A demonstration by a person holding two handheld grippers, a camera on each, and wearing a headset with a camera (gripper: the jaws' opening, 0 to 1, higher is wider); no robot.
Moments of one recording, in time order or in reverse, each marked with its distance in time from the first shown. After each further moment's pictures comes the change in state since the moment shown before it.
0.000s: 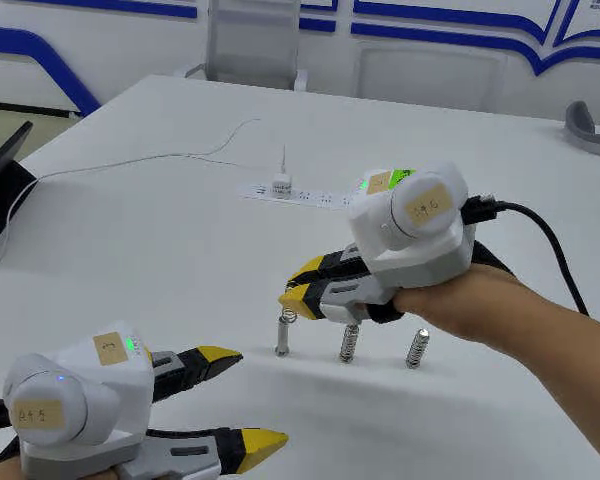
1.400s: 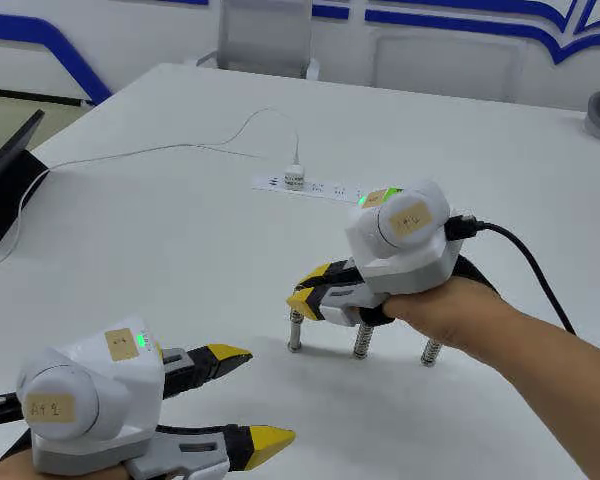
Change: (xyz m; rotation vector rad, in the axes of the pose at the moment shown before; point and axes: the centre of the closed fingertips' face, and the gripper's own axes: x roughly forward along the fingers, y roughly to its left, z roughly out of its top) left arm 0.002 0.003 -0.006 -0.012 0.018 -0.009; right arm 0.034 -0.014 -0.030 0.091 0.029 -0.029
